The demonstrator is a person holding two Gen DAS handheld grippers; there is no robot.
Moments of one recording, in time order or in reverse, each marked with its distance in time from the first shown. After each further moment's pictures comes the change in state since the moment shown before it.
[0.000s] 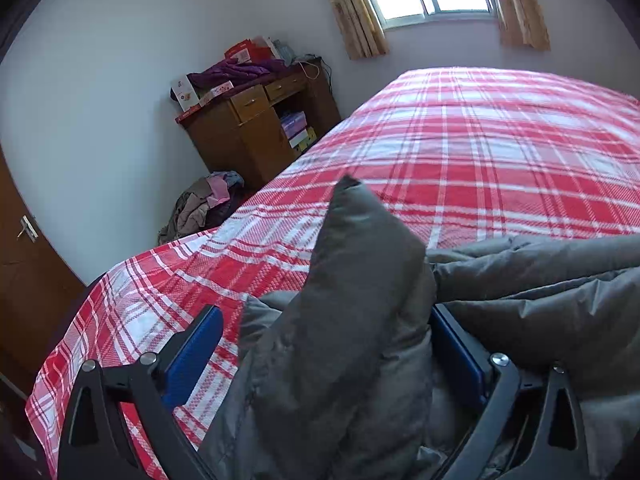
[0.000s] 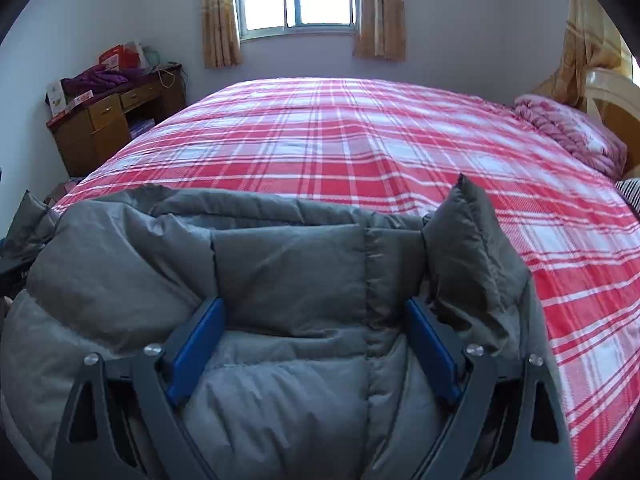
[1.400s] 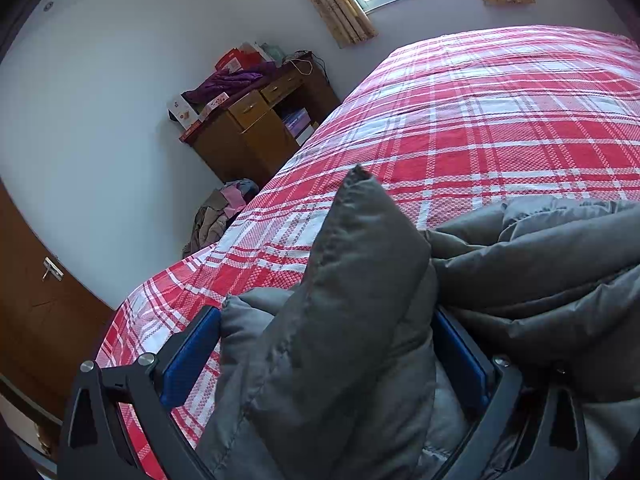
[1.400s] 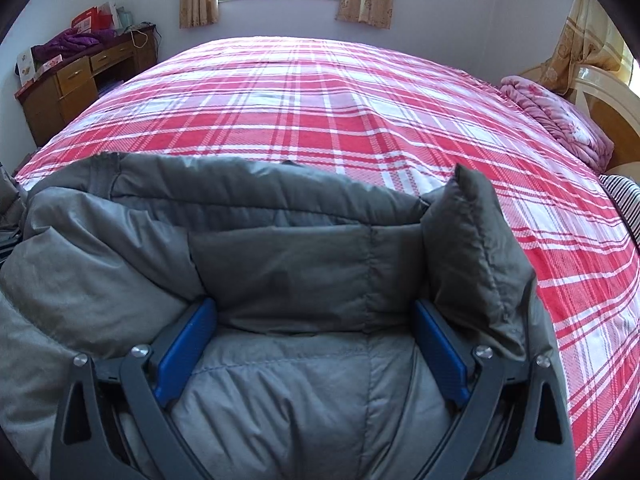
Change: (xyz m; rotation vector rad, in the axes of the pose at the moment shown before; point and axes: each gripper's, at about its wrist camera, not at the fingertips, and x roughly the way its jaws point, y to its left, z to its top) left arm 0.007 -0.036 0.000 0.157 0.025 0.107; right arm 0.027 0.011 -0.005 -0.031 0.144 -0.135
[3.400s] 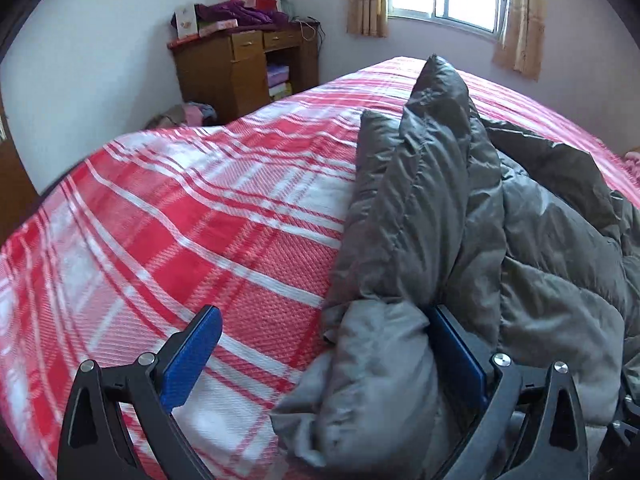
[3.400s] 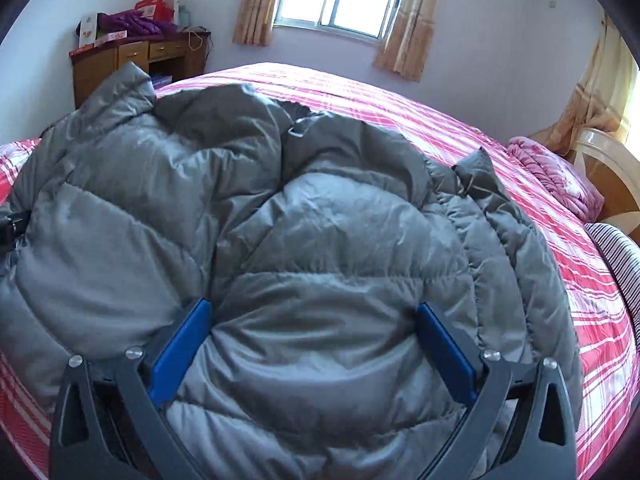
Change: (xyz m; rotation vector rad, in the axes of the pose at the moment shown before) left arm -0.049 0.143 -0.152 -0.355 0.097 -0.406; right arm -0.107 0.085 -0.115 -0.172 -0.154 -0.020
